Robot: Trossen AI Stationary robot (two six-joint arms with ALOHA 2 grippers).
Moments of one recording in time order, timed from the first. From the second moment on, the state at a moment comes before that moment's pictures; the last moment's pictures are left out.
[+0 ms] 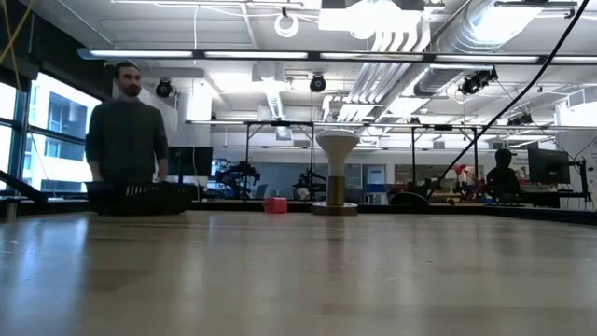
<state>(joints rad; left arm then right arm) -0.60 1.52 1.02 0.34 -0.54 0.15 0.74 1.63 1.25 -0.10 0.79 0.48</state>
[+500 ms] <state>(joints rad) -0.37 1.49 1.02 -0.06 -0.25 -0.12 0.88 1.52 1.24 -0.91 0.72 1.34</state>
